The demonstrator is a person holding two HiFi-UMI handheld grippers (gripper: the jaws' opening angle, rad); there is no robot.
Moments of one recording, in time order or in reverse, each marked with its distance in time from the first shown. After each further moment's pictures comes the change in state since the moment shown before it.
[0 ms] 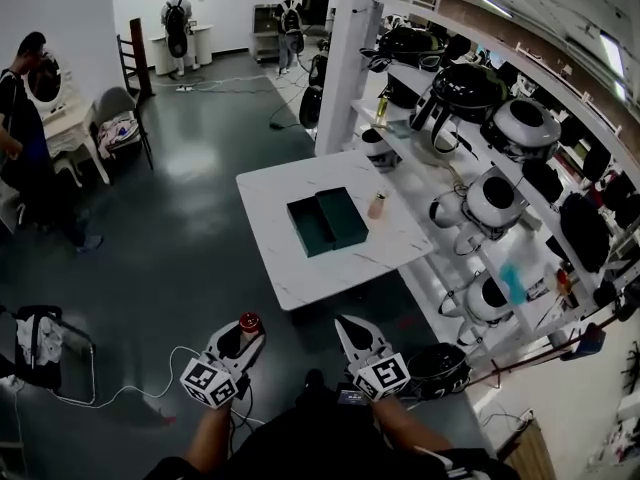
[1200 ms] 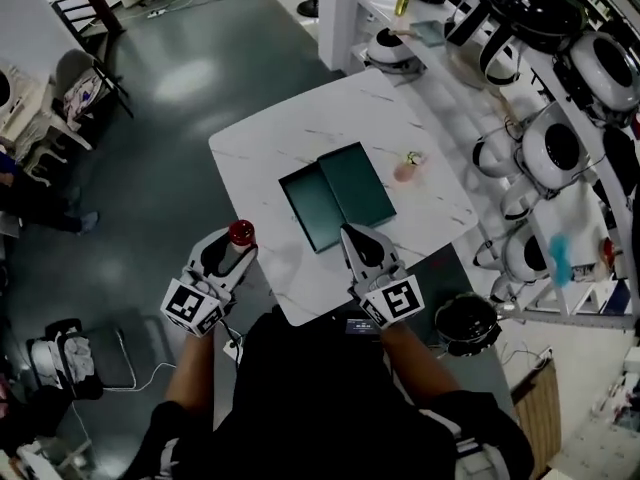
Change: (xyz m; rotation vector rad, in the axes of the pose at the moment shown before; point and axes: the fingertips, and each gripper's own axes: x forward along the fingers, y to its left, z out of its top) left arm 0.249 0.200 0.064 0.256 0.188 -0.105; right arm 0.231 -0.207 -0.016 0.058 -0.041 -0.068
